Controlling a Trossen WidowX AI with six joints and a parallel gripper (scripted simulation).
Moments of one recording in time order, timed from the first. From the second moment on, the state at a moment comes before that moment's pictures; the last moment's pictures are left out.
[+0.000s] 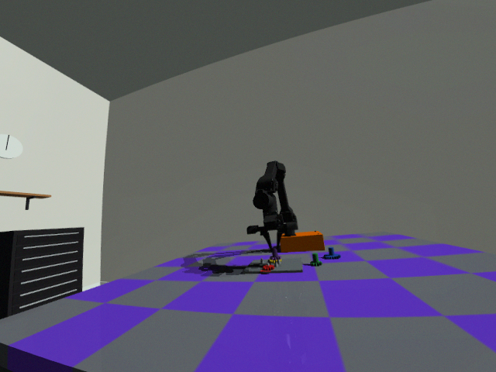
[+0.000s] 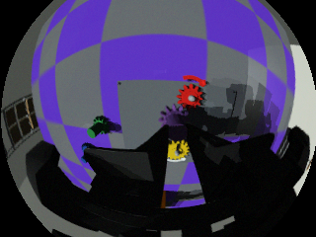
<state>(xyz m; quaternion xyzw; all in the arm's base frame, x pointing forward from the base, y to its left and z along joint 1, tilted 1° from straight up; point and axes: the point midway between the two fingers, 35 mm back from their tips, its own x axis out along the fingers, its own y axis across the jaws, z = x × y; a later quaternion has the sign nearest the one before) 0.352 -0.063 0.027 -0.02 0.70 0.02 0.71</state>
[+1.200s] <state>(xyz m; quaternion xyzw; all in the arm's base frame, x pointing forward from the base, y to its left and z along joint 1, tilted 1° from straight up) 0.351 -0.063 0.004 0.01 0.70 -0.01 0.71</state>
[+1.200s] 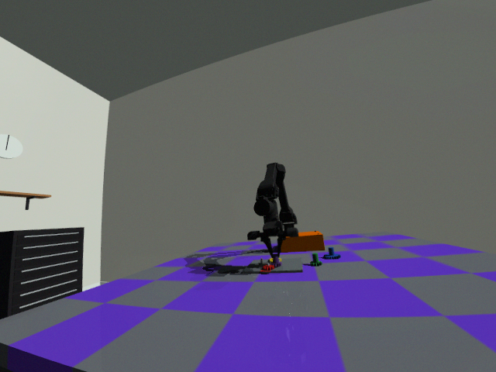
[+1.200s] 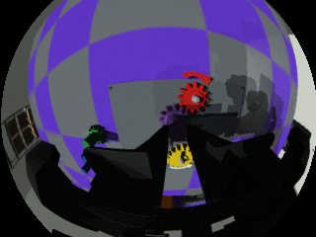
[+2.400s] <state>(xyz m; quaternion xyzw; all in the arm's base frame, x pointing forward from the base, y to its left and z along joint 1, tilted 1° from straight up) 0.344 0.025 0.039 0.05 0.70 -0.05 0.71</state>
